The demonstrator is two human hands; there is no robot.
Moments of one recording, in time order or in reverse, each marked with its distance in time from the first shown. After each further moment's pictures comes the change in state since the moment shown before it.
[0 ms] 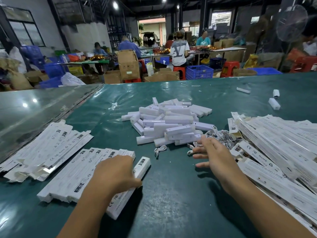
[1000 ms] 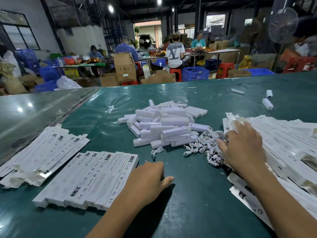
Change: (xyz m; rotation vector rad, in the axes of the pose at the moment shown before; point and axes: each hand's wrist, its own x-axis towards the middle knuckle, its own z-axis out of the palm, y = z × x) left_hand 0.005 0.060 0.038 -0.257 0.118 0.278; right_hand 0.030 -0.009 -0.067 -1.400 0.349 -0.185
